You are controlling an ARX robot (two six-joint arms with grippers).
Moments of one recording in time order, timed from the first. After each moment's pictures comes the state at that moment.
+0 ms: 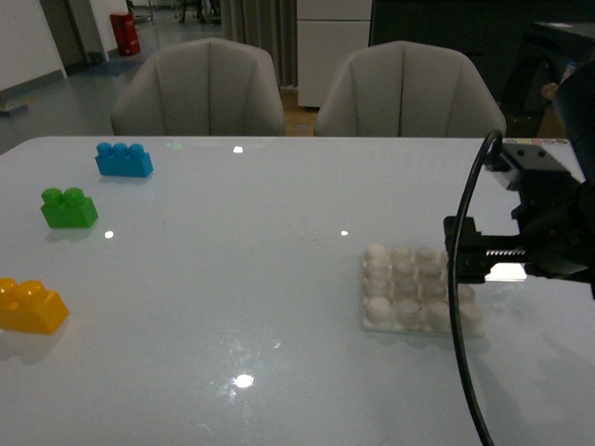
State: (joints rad) left arm 0.00 0.01 0.01 0.00 0.00 0.00; right arm 0.13 2.02 1.12 -0.04 -0.03 0.12
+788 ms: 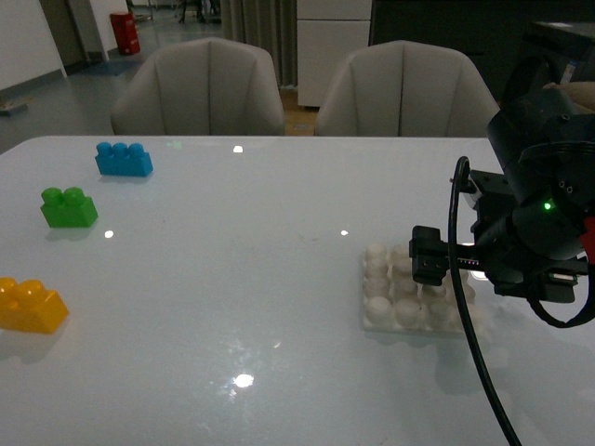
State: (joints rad) left arm 0.00 0.01 0.01 0.00 0.00 0.00; right arm 0.16 2.20 1.29 -0.13 0.00 0.29
